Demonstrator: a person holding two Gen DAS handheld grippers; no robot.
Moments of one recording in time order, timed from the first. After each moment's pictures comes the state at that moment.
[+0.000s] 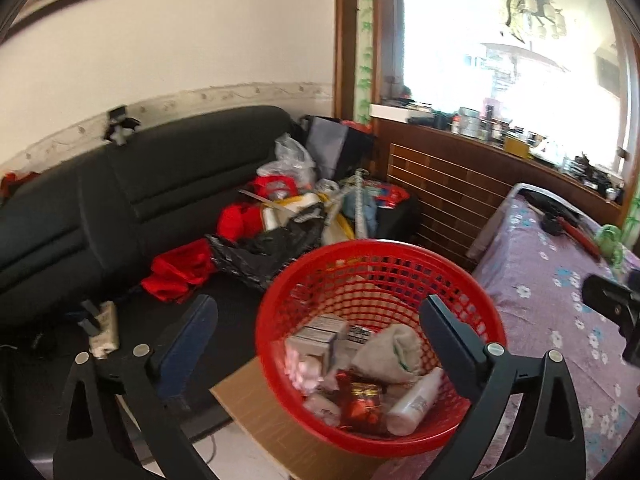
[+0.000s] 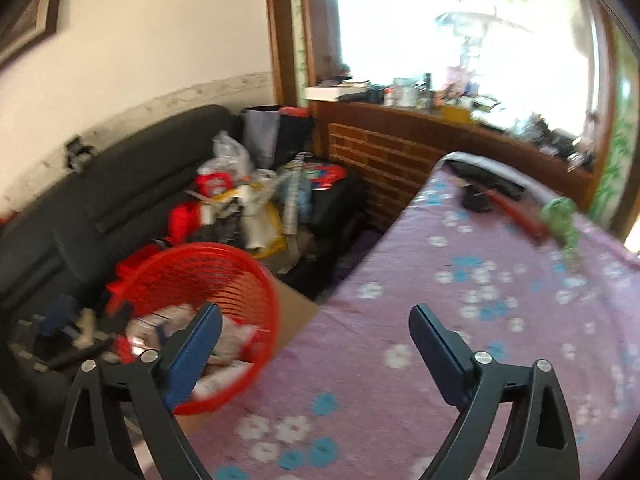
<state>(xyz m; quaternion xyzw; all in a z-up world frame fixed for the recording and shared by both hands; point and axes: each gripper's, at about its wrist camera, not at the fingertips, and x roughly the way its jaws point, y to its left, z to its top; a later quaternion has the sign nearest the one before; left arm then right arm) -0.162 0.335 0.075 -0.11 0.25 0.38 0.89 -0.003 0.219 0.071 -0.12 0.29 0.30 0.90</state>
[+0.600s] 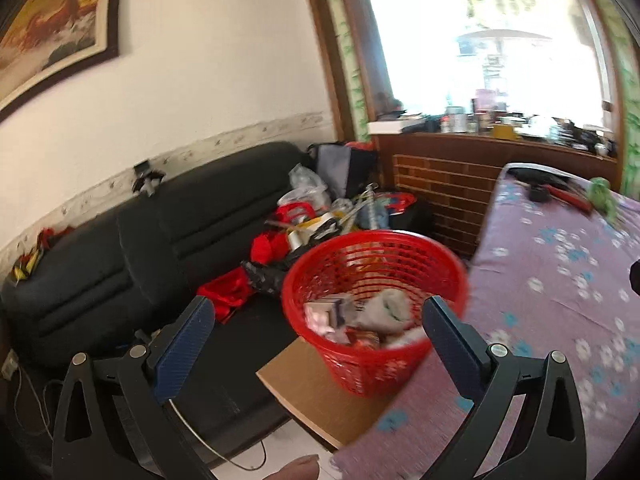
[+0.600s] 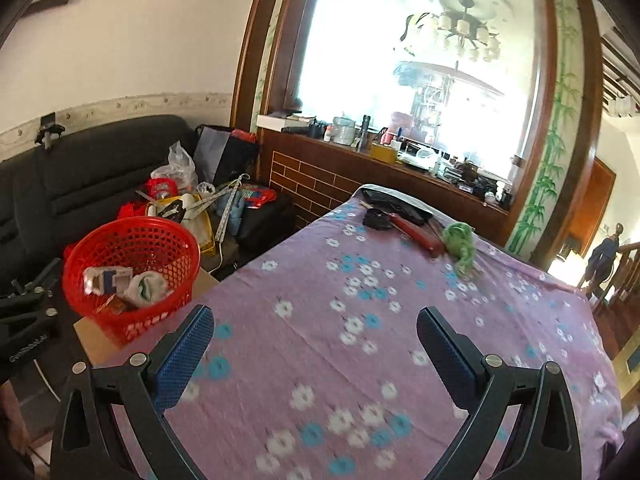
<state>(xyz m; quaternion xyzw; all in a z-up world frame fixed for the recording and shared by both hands) -0.212 0.231 0.098 0.00 0.24 0.39 0.89 -0.089 0.108 0.080 -0.16 0.20 0.23 0.94</state>
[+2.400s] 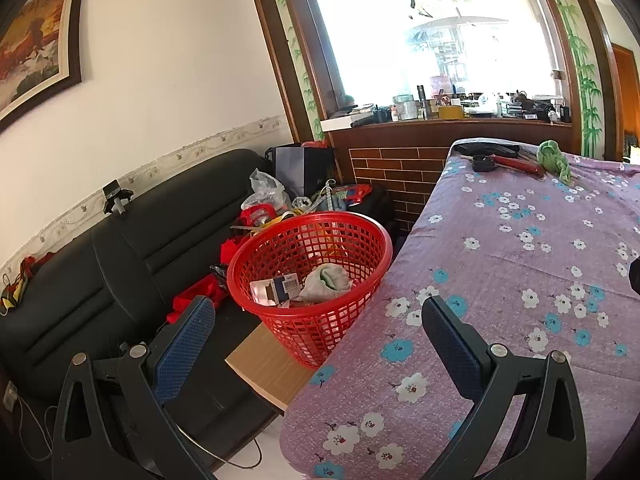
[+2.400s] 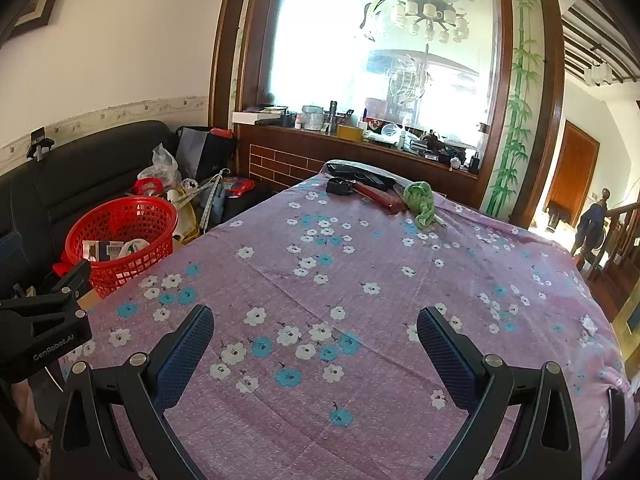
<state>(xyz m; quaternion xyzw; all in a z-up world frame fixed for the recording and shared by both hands) -0.209 0.171 0.079 0.04 0.26 0.34 0.90 -0.117 0.033 0.060 -0.12 0.23 0.20 0.94</state>
